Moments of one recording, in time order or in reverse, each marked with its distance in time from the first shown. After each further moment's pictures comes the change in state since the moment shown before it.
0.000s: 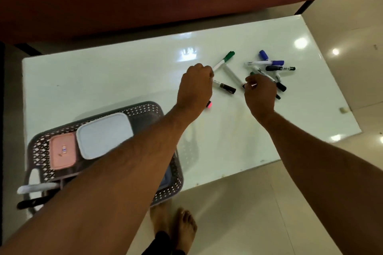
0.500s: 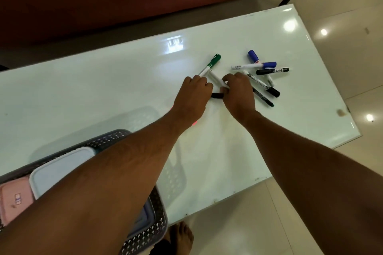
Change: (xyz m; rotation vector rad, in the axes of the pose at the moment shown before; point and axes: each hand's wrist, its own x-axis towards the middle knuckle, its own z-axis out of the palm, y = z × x) left_hand 0.053 -0.013 0.076 0.425 -0.288 0.411; right_hand 0.057 0.018 0.043 -0.357 -0.225 -0.171
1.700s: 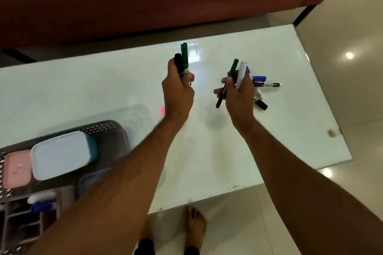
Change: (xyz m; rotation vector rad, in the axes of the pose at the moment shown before) left_hand 0.002 0.048 -0.055 -0.875 0.668 -0.727; right_hand -0.023 -0.013 -0.068 1.008 0.098 0.177
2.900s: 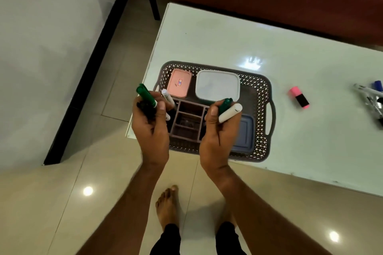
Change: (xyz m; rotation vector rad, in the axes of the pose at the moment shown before) left_hand -0.215 -0.108 -0.405 -0.356 0.581 -0.091; right_hand -0.399 -0.024 0.250 0.232 -0.306 -0.286
